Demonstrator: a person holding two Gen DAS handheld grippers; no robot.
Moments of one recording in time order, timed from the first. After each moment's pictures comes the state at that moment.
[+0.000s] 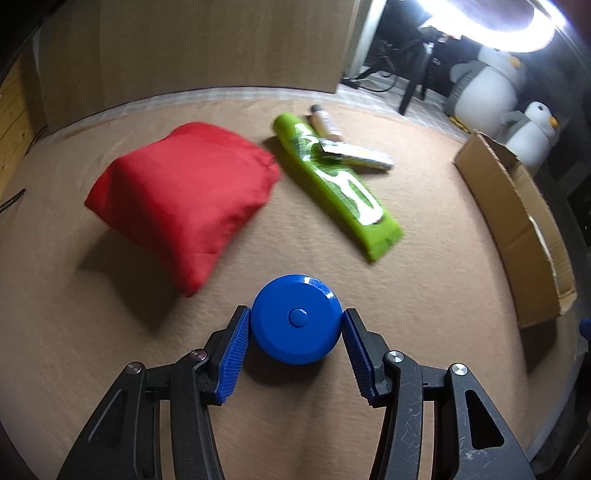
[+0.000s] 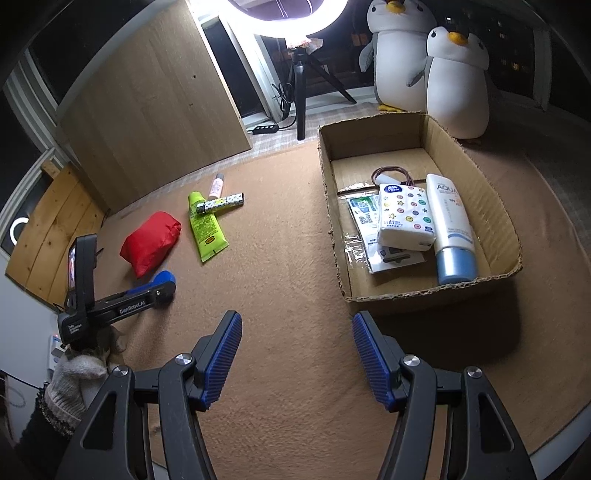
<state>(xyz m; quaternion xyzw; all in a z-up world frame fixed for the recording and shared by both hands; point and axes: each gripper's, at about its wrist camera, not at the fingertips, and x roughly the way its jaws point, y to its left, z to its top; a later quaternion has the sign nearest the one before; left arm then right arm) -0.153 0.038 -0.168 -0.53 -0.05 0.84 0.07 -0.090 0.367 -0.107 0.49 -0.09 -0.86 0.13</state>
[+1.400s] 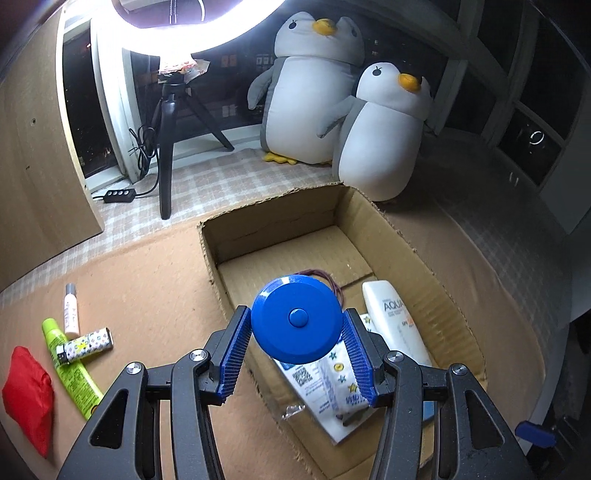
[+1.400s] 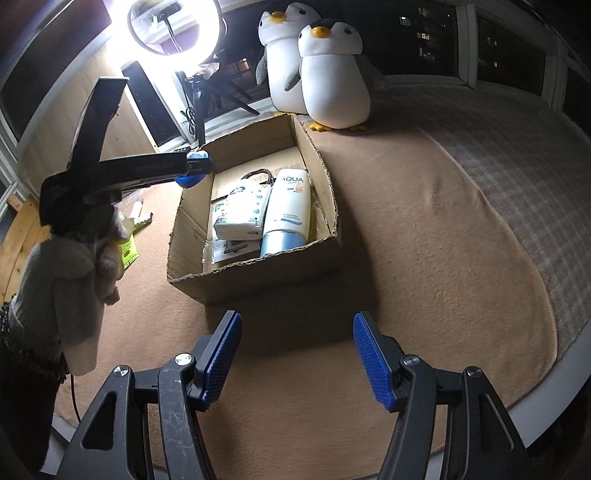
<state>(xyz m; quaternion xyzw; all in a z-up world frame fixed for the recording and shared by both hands) -0.244 0.330 -0.091 -0.46 0.05 0.86 0.21 -0.063 0.503 -0.114 0.49 -0.11 -0.87 0.05</state>
